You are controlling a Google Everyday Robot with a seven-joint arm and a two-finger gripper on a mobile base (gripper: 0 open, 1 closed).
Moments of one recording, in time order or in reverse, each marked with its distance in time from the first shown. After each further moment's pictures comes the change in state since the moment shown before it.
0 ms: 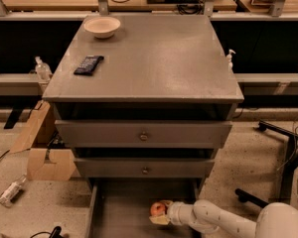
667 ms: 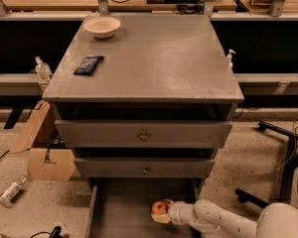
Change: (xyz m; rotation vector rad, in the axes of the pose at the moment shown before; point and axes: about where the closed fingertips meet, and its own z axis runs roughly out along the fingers) arm 0.000 -0.003 -0.003 0.006 0.001 -0.001
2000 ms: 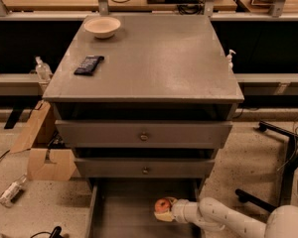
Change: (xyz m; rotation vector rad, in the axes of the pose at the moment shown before) arm -0.013 -0.003 -0.025 -0.014 -0.025 -0.010
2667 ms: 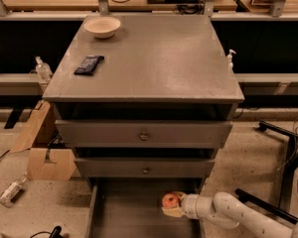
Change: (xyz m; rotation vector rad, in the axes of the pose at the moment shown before) arm -0.040 -0.001 -0.065 -0.038 -0.069 -0.023
